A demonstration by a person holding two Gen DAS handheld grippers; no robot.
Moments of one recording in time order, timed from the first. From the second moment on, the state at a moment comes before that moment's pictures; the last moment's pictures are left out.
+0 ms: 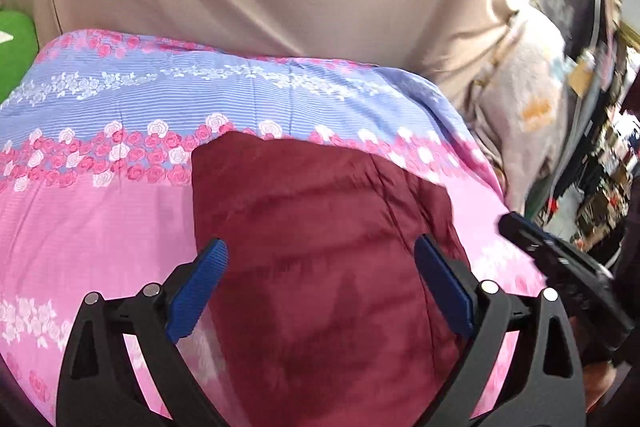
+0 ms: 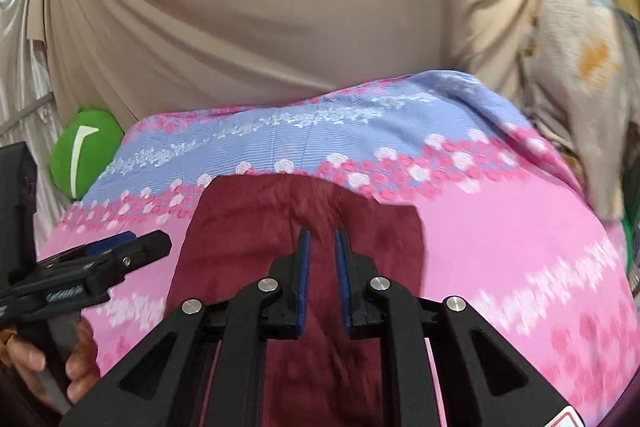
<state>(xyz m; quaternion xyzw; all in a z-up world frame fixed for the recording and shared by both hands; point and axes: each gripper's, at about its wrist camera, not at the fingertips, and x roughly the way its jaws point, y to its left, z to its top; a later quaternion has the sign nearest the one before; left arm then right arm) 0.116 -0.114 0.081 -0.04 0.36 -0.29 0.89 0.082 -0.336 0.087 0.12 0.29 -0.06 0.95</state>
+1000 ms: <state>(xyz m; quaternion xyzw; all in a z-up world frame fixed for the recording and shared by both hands) 0.169 -0.160 -0.003 0.04 0.42 -0.25 0.87 0.124 -0.380 0.012 0.19 0.36 -0.06 0.91</state>
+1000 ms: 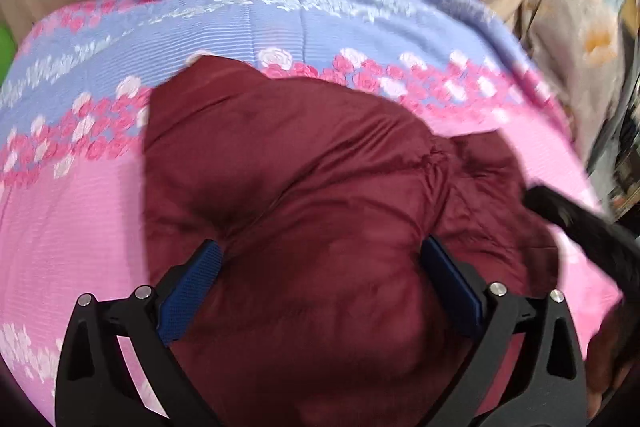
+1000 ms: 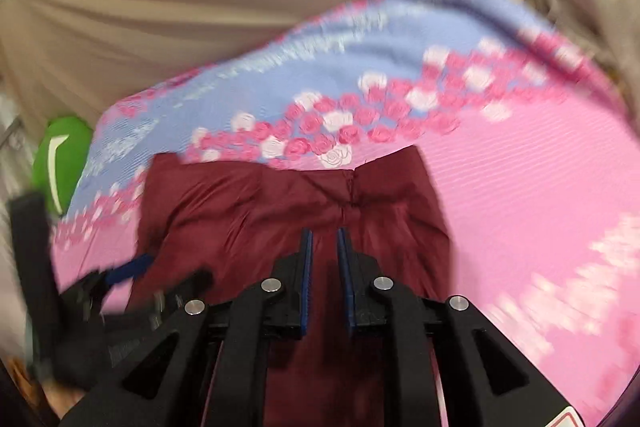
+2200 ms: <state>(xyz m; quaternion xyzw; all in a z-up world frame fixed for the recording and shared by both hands) 0.162 -0.095 -0.053 -0.15 0.55 -0.34 0.75 0.076 -0.415 -0.076 0.38 0.40 0.04 0.84</state>
